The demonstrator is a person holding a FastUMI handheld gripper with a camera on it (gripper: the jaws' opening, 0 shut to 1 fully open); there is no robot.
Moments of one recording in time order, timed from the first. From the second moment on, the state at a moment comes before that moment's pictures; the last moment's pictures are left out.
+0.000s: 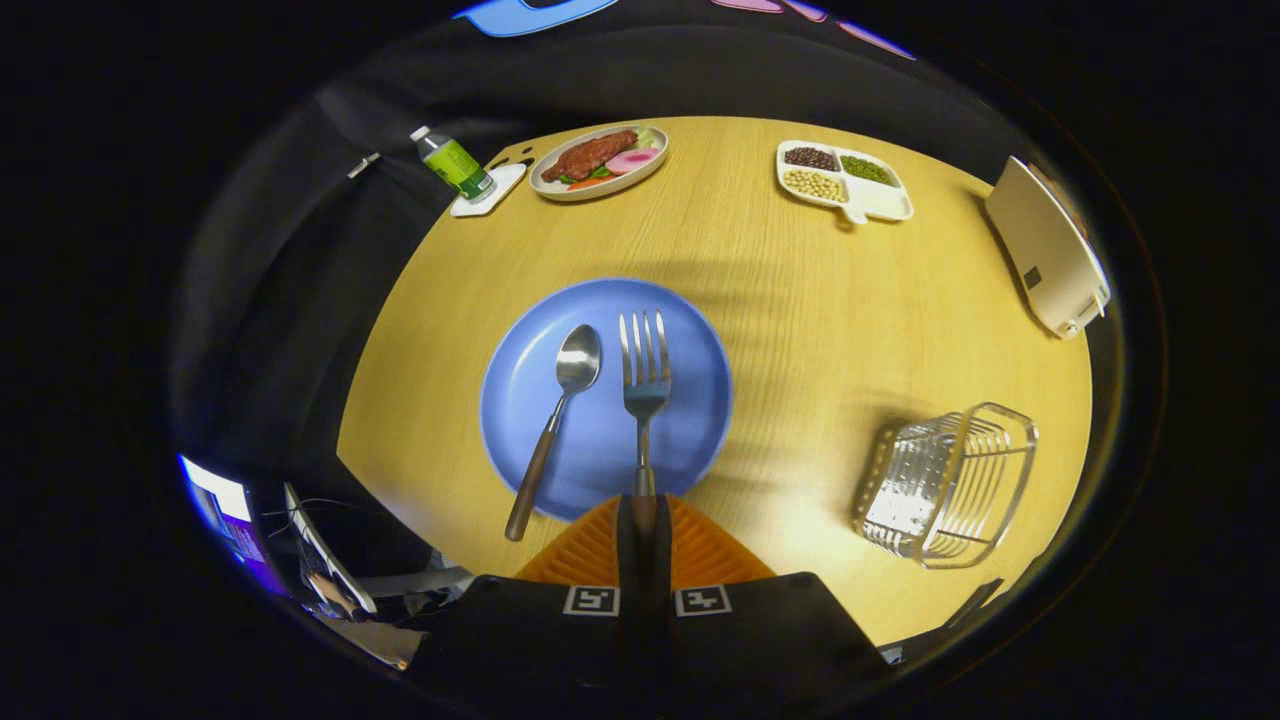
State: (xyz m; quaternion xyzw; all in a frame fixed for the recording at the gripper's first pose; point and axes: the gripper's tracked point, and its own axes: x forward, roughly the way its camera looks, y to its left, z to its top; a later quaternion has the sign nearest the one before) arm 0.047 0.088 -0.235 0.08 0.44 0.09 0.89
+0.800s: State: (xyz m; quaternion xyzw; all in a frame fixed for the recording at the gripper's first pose) arm -0.034 -0.091 -0.212 -0.02 0.59 0.07 0.80
